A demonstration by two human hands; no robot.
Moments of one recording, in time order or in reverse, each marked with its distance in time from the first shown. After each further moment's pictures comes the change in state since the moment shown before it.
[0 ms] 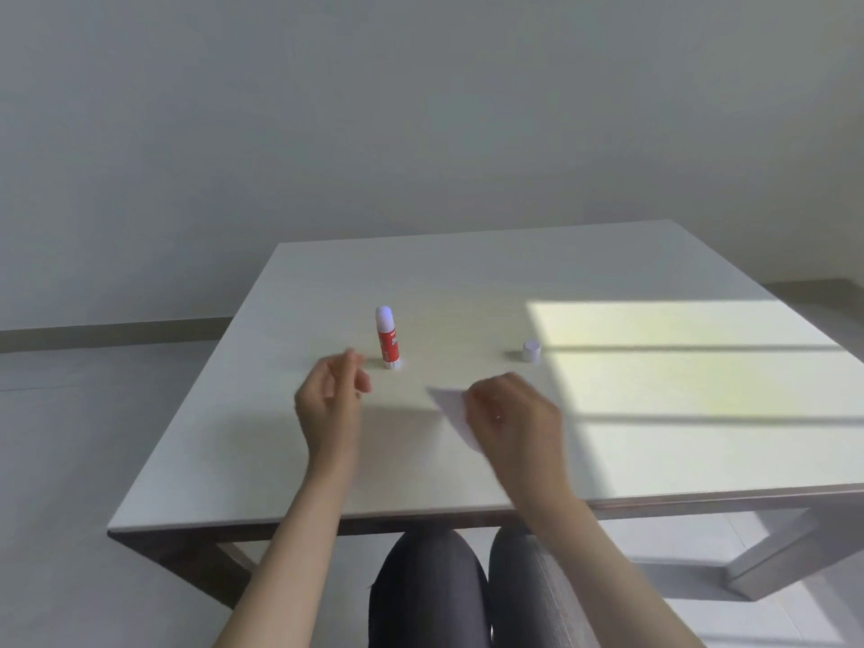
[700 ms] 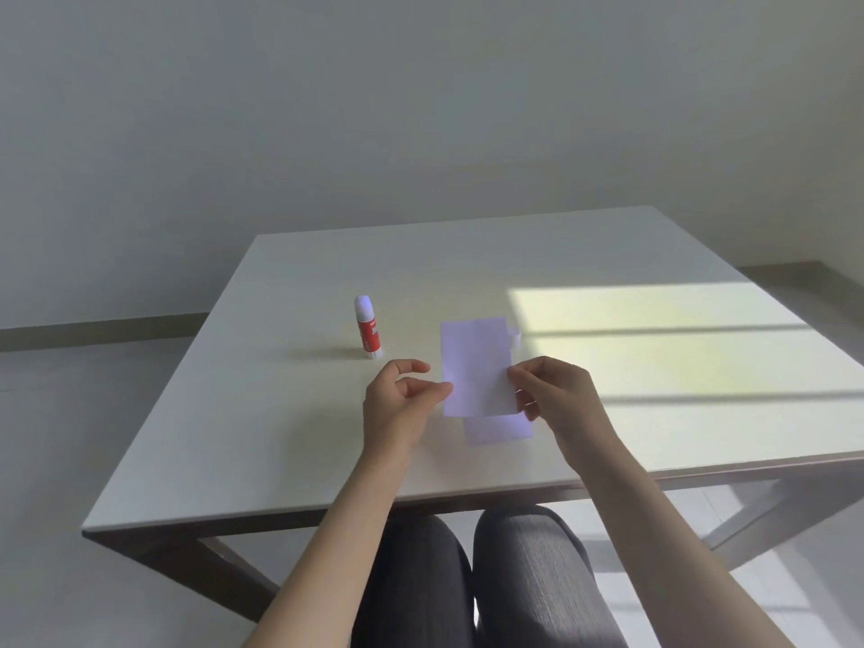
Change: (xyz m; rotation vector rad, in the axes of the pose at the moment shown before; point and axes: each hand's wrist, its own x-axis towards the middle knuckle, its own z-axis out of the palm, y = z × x) left_hand -0.043 0.009 0.050 0.080 -0.358 -0.280; right_hand 0.025 0.055 -0.039 0.471 -0.158 0.642
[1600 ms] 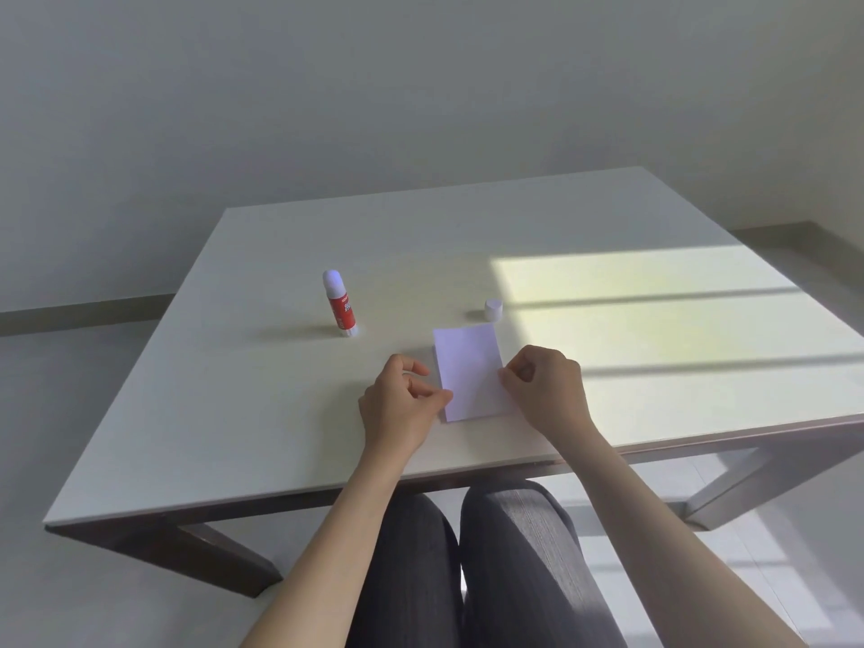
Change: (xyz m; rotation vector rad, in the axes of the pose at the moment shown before) left_hand -0.001 -0.026 0.023 0.494 -0.003 0.132; right_hand 0.016 0.035 -0.007 -0.630 0.103 -0.133
